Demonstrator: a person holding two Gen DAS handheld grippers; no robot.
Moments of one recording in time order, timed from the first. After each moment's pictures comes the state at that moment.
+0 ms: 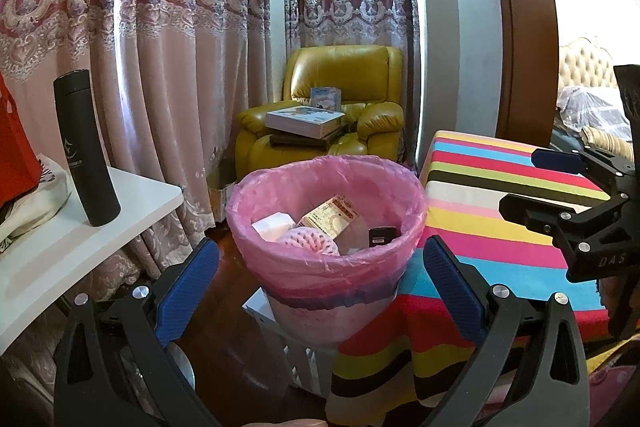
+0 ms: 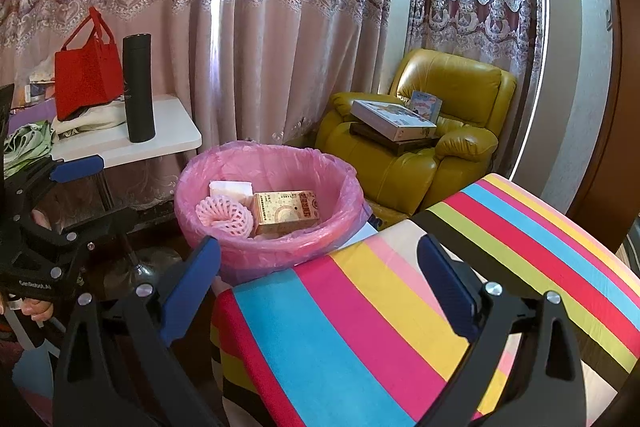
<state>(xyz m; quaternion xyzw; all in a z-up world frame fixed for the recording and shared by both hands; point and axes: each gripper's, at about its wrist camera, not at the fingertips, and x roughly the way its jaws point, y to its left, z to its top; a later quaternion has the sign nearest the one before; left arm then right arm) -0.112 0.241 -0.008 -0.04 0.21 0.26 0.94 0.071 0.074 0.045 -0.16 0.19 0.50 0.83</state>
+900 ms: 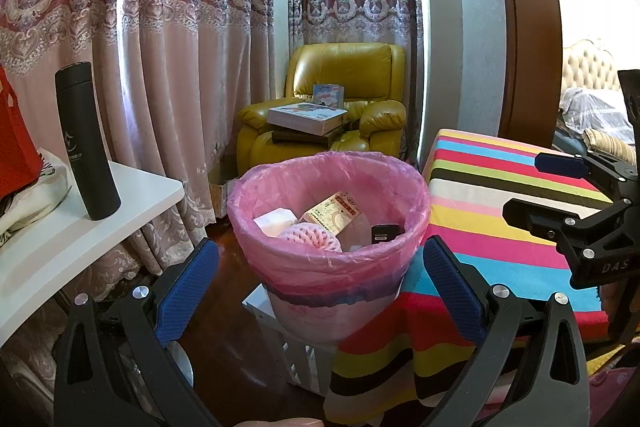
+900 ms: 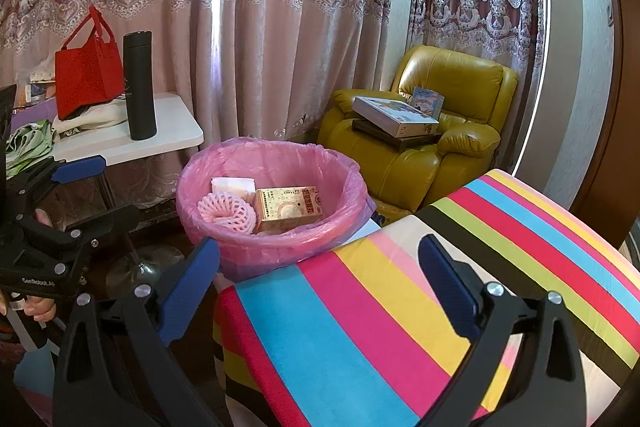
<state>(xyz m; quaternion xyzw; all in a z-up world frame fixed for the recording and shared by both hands) -0.112 0.246 -0.012 -0.05 0.21 0.27 0.94 0.072 0.076 0.044 -0.16 0.20 0.50 0.83</state>
